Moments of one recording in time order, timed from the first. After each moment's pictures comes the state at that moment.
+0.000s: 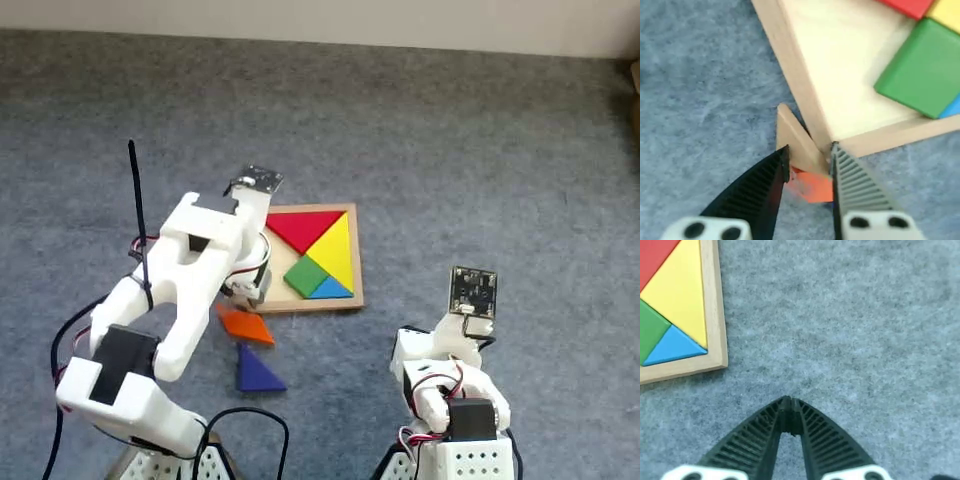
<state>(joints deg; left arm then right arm) 5.0 7.5 27.8 68.0 2.6 -9.1 -103.9 95.7 67.7 -8.8</state>
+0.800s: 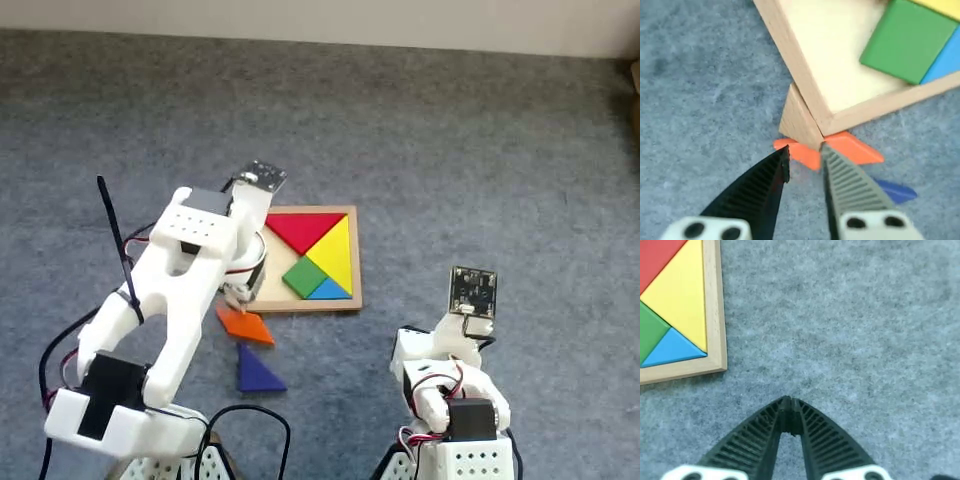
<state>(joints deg) 8.0 -3.3 28.0 76.3 -1.9 -9.1 -103.9 95.7 67.7 -8.8</state>
